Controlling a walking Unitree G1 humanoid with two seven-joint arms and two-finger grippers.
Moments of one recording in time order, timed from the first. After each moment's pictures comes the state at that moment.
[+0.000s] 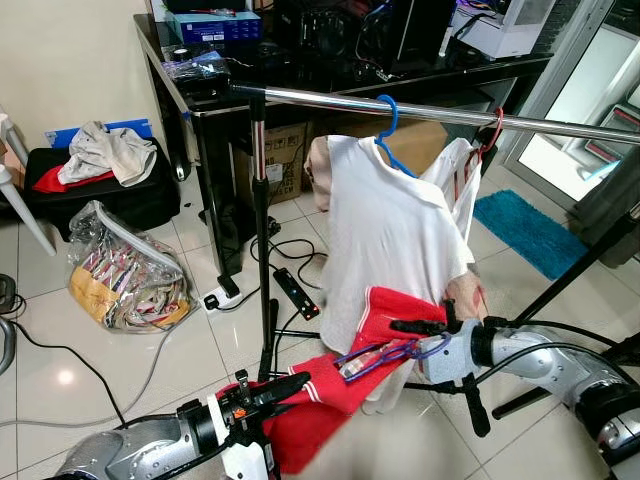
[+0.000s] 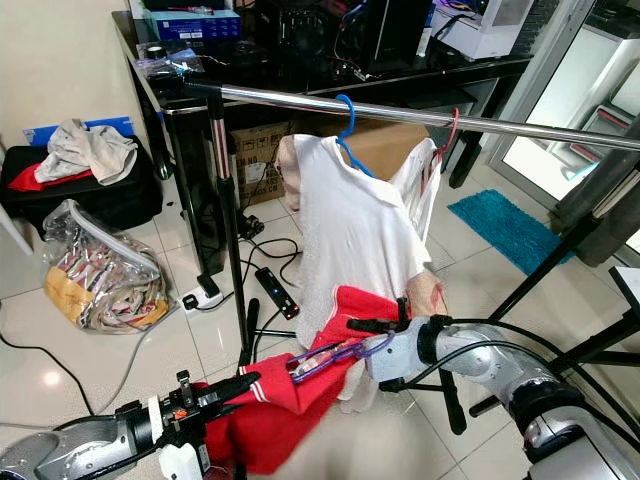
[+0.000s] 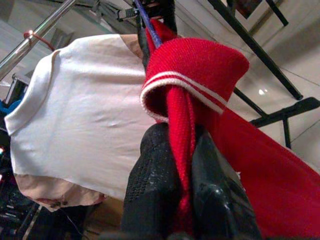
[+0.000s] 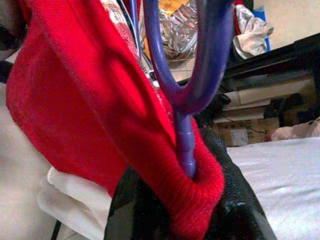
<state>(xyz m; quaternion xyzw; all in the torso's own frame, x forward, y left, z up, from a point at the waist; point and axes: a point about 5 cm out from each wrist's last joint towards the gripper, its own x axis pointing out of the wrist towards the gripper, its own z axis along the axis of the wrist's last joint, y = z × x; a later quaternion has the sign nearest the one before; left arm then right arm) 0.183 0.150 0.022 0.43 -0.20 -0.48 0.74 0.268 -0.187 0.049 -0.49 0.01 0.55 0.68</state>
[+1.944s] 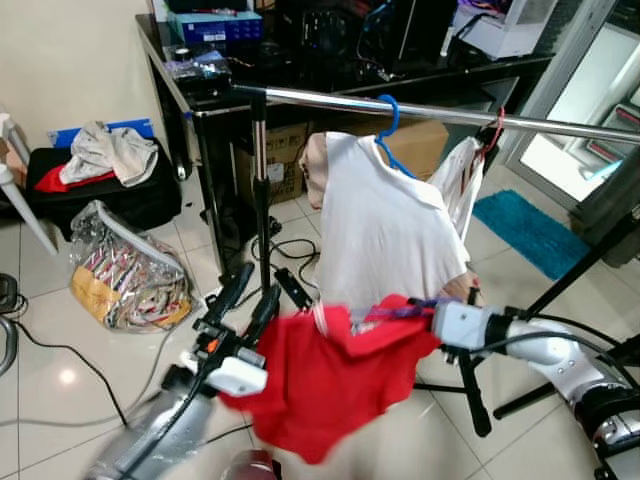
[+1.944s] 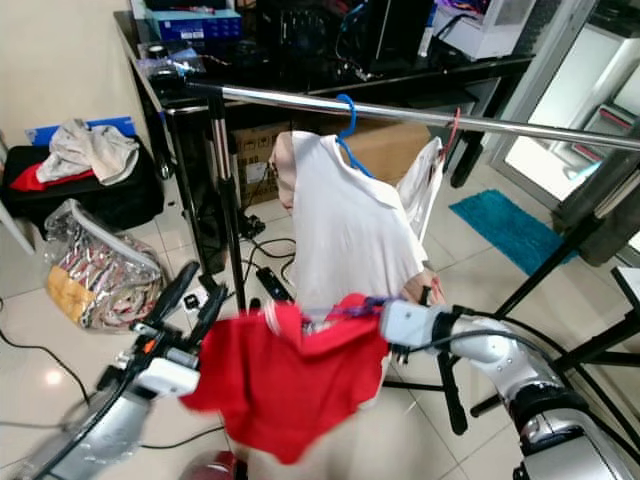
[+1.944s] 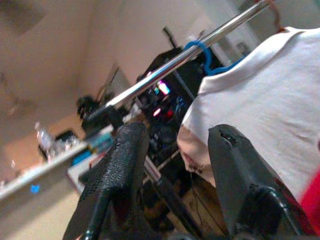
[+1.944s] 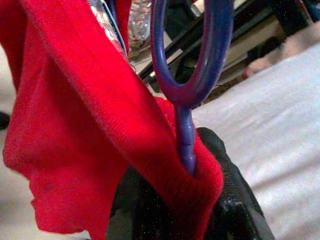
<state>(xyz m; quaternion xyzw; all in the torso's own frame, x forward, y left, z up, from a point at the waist) 0.218 0.149 0.073 0.32 -0.27 -0.14 0.90 0.283 -0.209 0.056 -0.38 0.06 0.47 0.80</state>
